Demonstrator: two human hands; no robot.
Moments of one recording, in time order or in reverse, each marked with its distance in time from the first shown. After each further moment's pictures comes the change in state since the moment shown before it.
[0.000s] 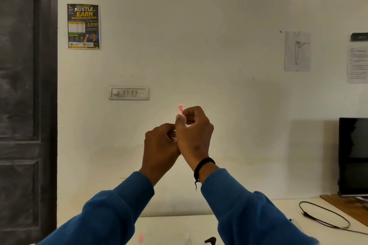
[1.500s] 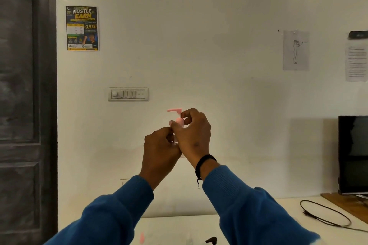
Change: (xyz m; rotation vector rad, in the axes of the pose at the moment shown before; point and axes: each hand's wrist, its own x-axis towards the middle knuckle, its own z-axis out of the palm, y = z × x) left_hand -0.006 -0.002 0.004 0.023 -0.007 -0.038; right_hand 0.006 0.003 -0.003 -0.159 -0.150 0.018
